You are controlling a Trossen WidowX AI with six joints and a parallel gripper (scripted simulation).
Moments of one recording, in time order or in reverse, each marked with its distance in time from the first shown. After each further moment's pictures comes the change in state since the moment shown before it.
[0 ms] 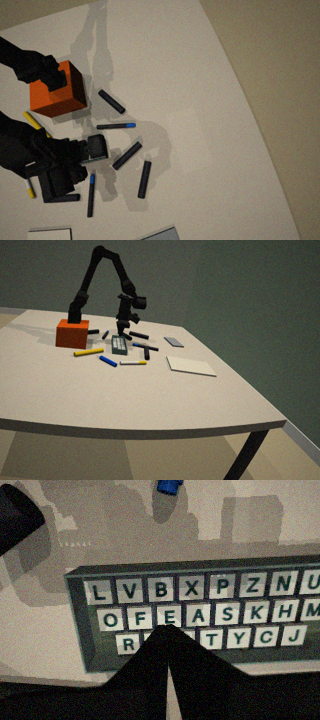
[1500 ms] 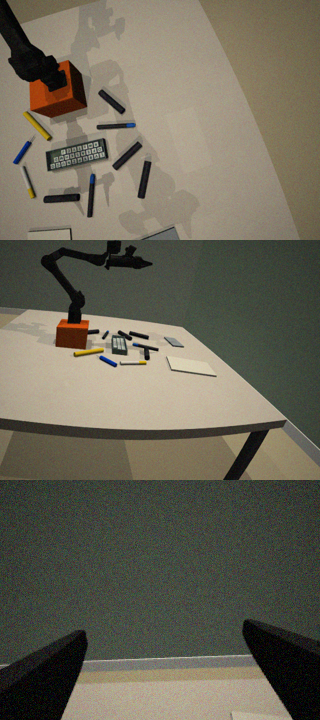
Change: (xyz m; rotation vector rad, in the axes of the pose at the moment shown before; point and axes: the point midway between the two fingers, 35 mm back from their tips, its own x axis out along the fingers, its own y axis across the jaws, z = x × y) arm -0.366 -0.005 0.045 -0.088 -1.654 0.122
